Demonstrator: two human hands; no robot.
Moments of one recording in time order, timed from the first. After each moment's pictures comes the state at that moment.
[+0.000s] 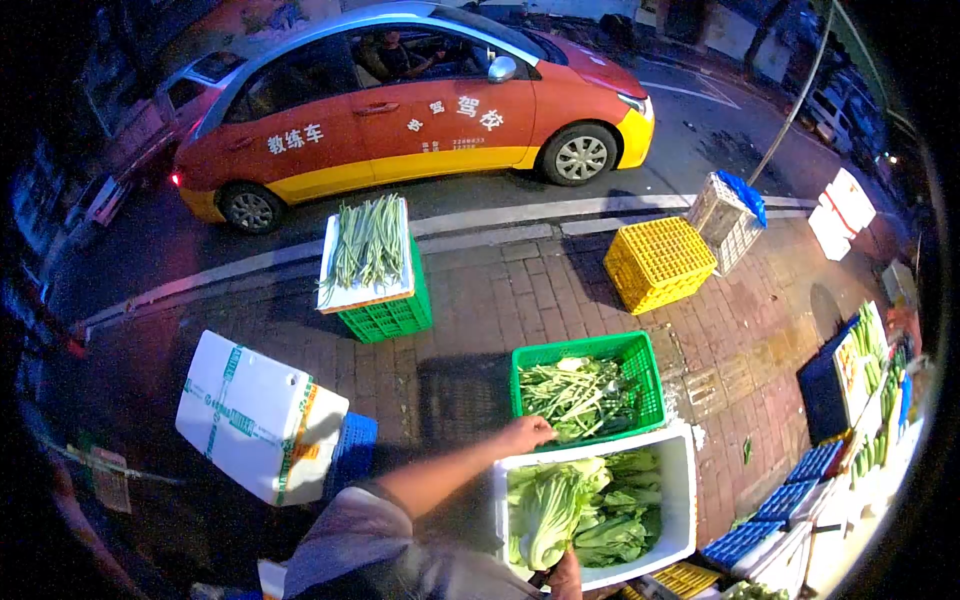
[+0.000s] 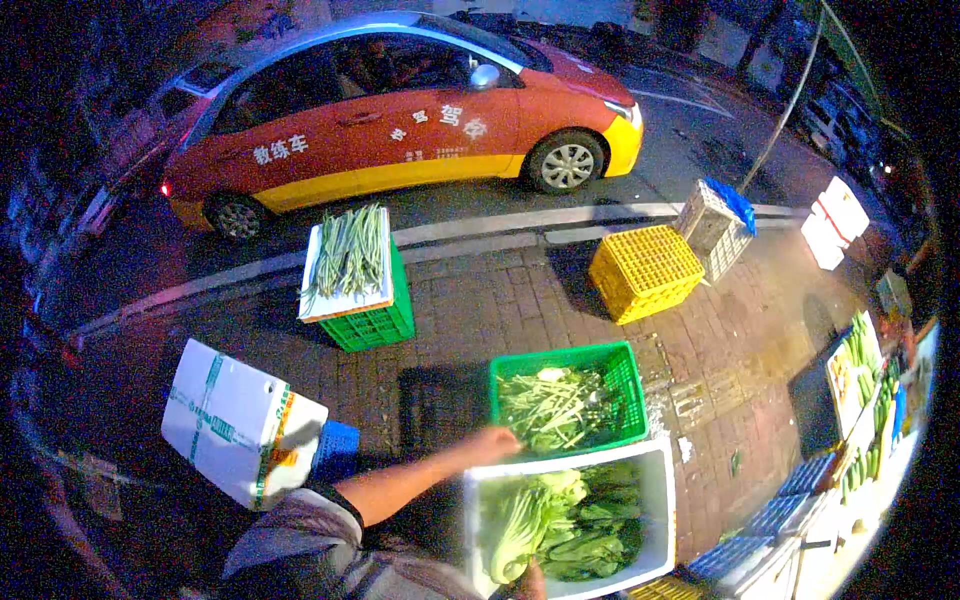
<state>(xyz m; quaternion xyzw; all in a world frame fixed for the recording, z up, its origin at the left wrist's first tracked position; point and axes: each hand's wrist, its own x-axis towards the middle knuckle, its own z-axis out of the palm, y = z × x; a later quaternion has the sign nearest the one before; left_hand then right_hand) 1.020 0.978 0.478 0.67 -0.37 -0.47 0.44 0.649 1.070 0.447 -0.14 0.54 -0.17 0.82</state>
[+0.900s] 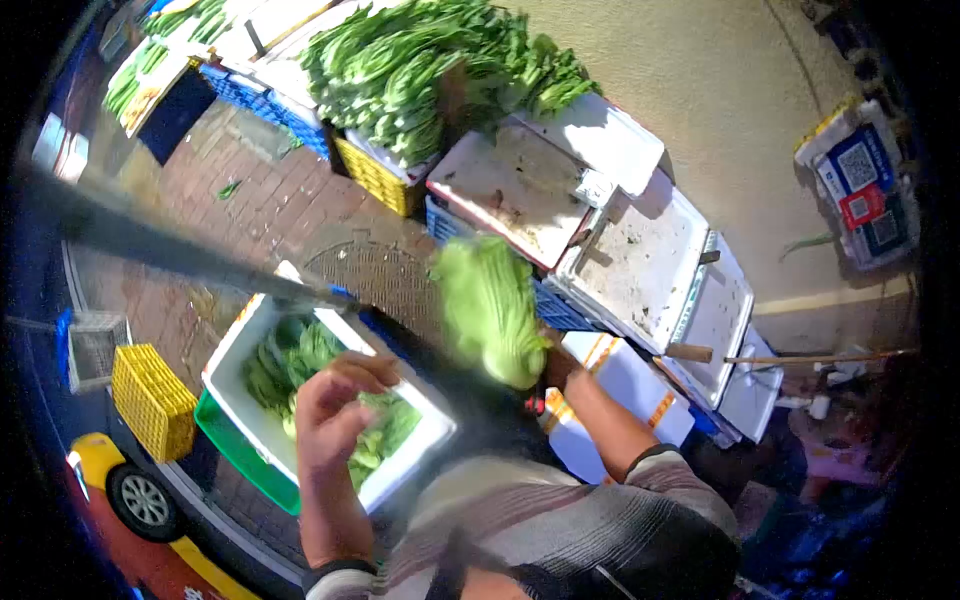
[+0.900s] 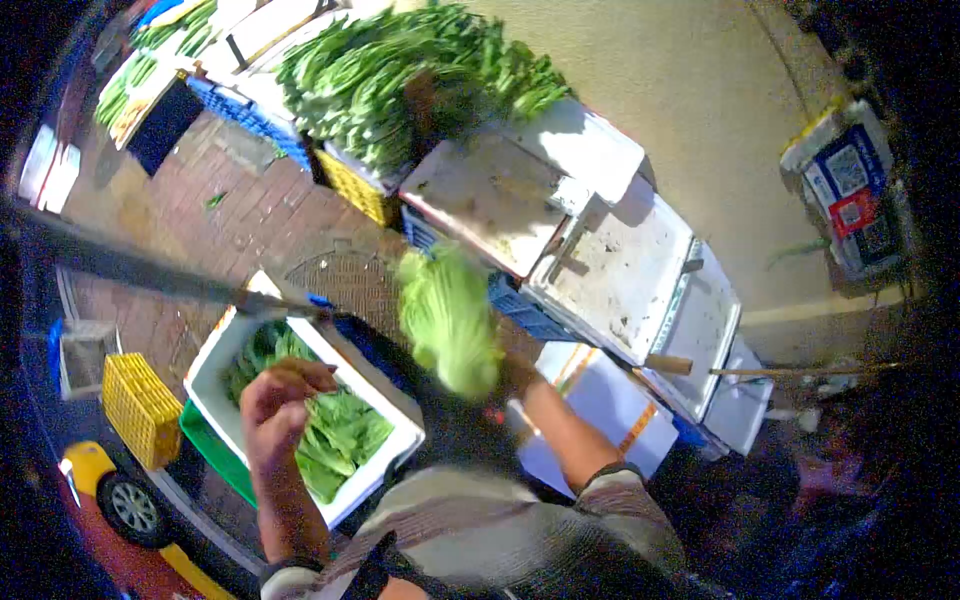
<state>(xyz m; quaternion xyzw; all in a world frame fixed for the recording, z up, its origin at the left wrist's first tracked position) 0.561 1.027 0.777 0.00 -0.58 -0.81 0.10 0.449 1.352 0.557 0.20 0.40 -0.81 0.38</state>
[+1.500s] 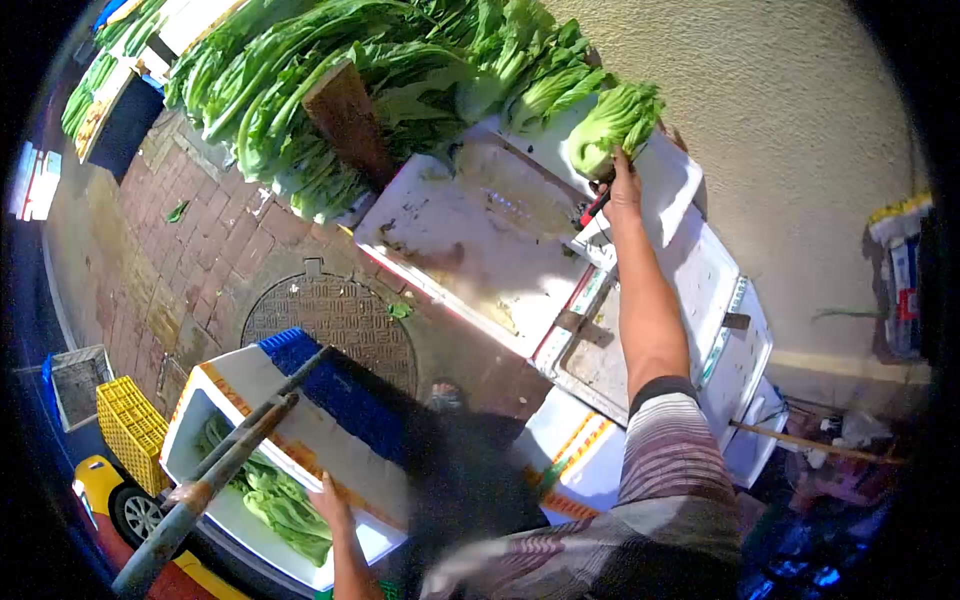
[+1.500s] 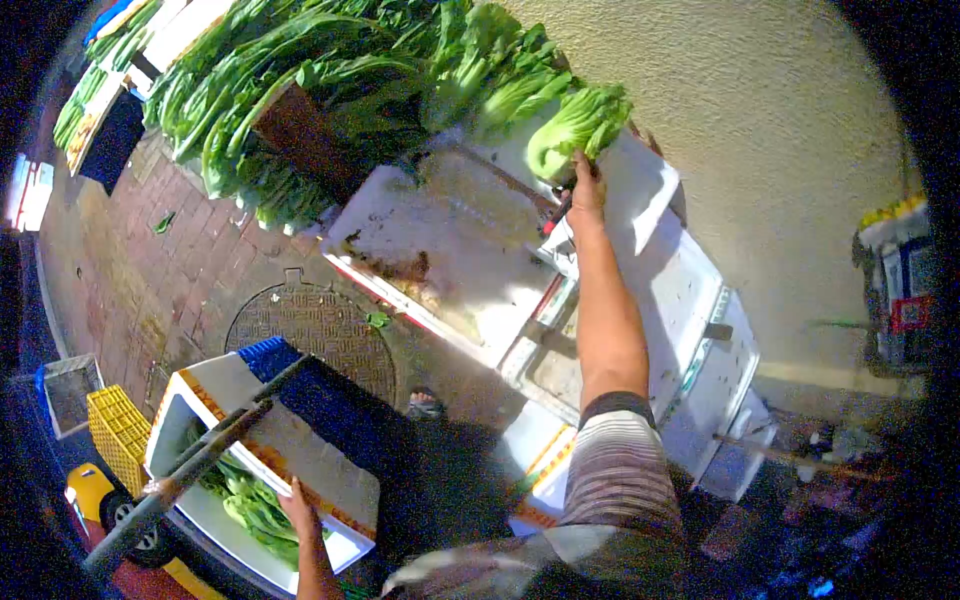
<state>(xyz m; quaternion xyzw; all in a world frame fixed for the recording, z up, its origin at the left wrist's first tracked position) 0.602 1.084 0.366 0.61 -0.58 -0.53 0.08 -0.103 1.496 0.450 0.15 0.63 -0.76 -0.04</state>
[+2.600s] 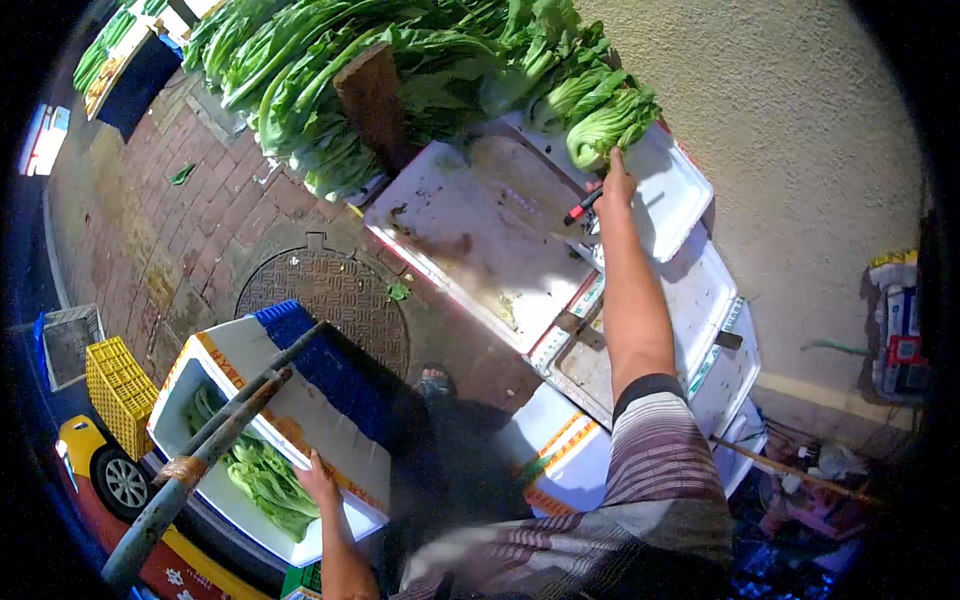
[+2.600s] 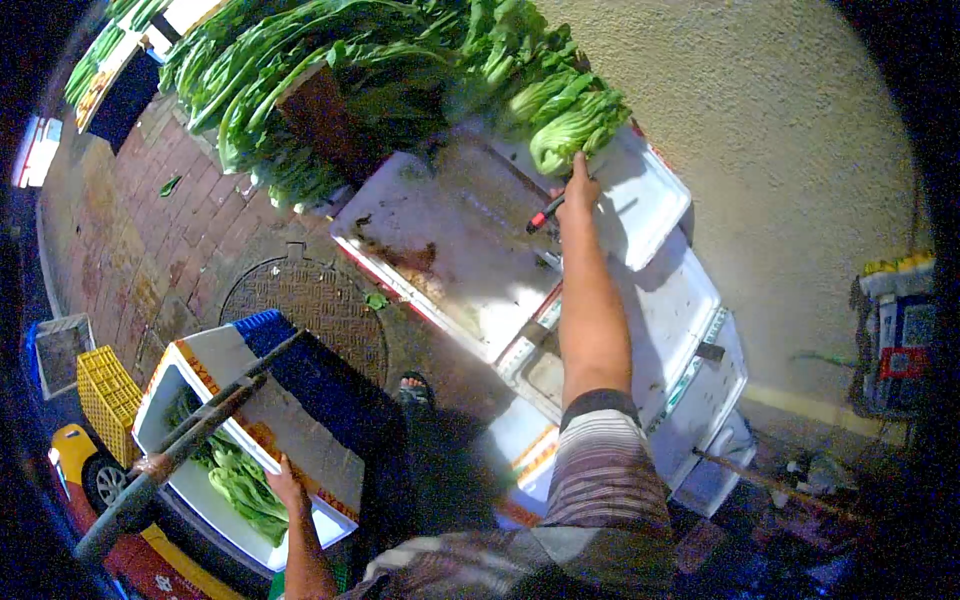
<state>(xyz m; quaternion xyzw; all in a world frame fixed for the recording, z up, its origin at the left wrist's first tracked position) 0.565 1.099 0.395 0.60 -0.64 -0.46 0.12 -0.122 1.450 0.440 0.33 0.63 -0.70 -0.05</state>
